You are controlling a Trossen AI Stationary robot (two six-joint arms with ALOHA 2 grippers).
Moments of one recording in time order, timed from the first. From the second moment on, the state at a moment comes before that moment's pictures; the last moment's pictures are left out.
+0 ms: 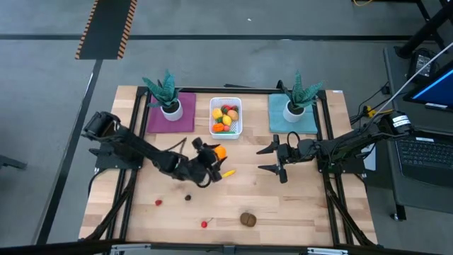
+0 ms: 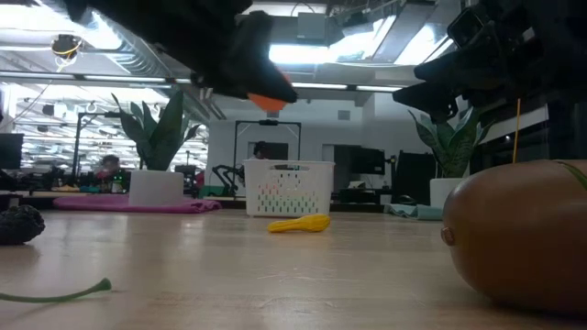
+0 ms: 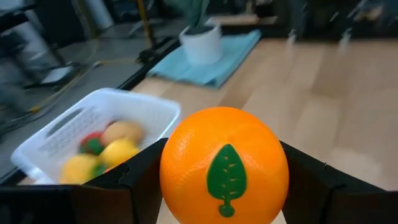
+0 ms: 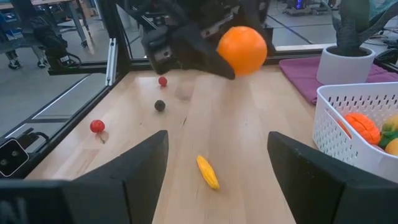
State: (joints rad) left arm -0.35 1.62 0.84 0.25 -0.93 -0.24; right arm 0.19 1.18 0.23 0.81 0.09 0.10
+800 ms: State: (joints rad) left arm -0.07 1.58 0.68 0.68 -0.57 0.01; right arm 0.19 1.18 0.23 0.79 0.09 0.10
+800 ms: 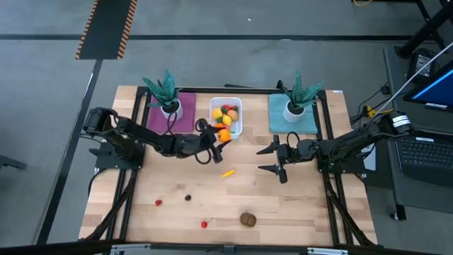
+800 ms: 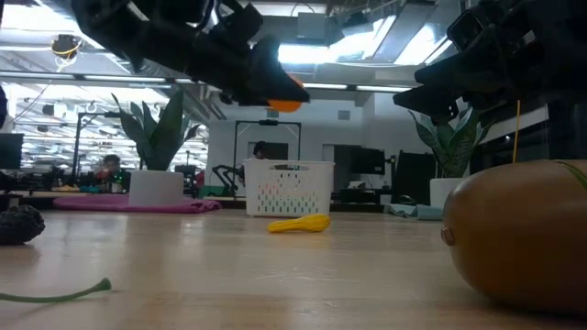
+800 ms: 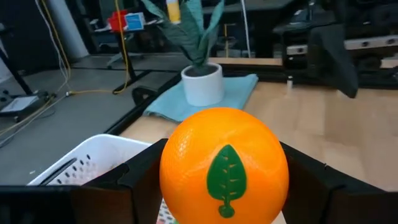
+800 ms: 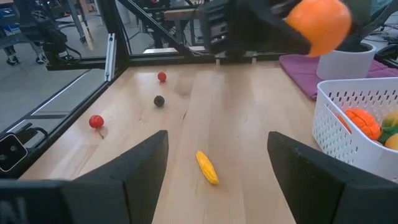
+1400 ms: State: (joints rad) left arm 0.15 1.58 0.68 0.79 -0.38 0.06; right arm 0.18 1.18 0.23 0.79 0.12 0.09
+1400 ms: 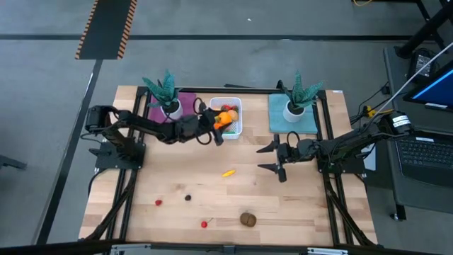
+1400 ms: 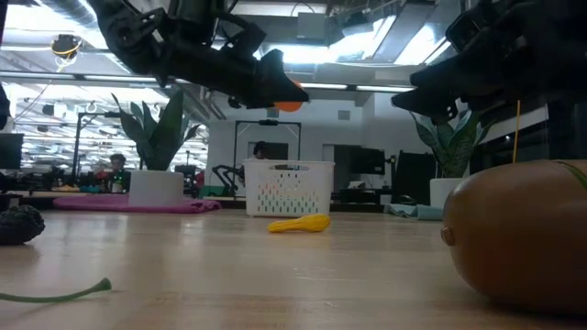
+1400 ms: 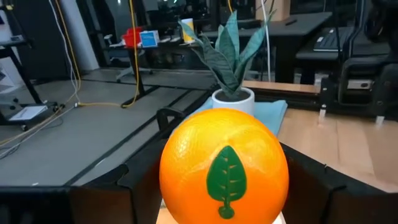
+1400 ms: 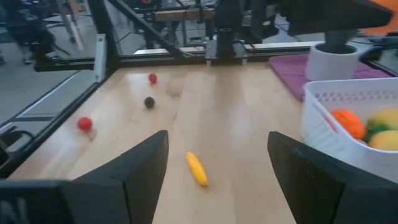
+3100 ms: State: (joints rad) left arm 0.31 1.58 1.20 -0.36 -0.15 0.05; right arm 0.18 1.18 0.23 0.78 0.14 0.08
